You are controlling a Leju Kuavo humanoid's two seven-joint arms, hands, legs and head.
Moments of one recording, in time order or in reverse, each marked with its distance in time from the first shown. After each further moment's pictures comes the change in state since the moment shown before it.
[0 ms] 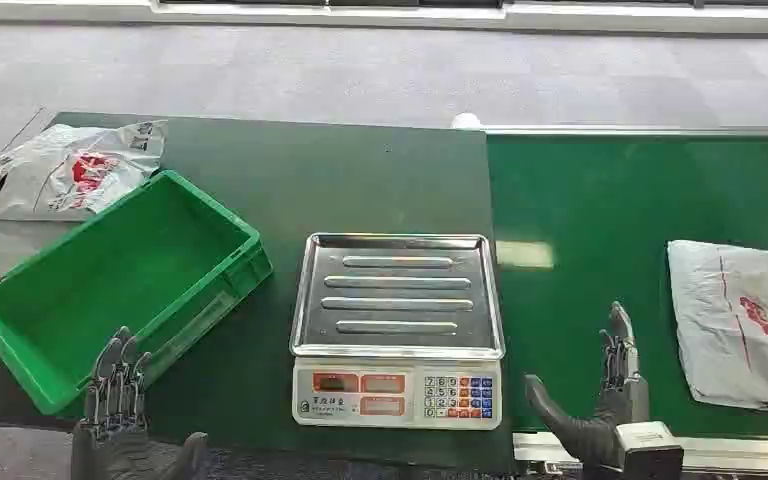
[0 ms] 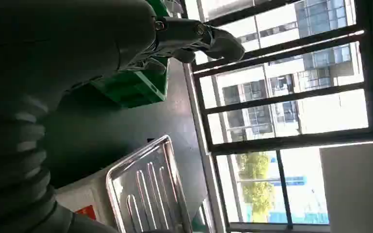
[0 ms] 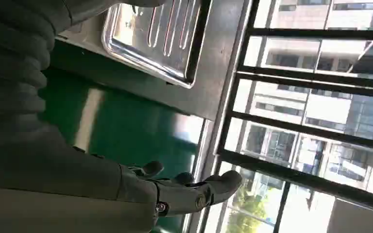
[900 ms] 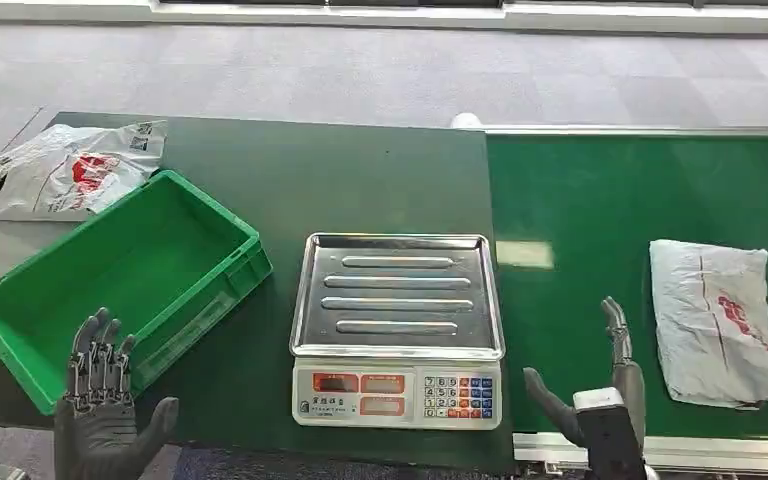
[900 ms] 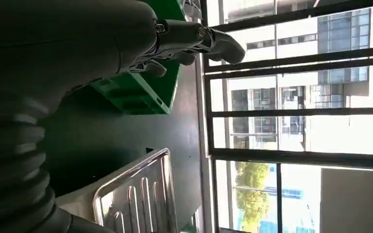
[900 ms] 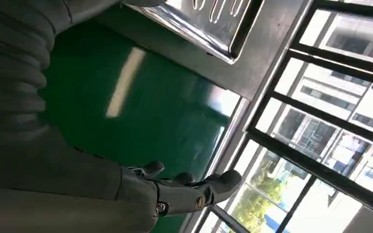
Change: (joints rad) left arm -0.085 -0.126 0.191 0.034 0.116 -0.193 0.082; right arm -0.028 0.059 -0.116 0.042 0.352 0.072 0.222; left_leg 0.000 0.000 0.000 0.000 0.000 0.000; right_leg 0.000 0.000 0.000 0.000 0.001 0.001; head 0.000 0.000
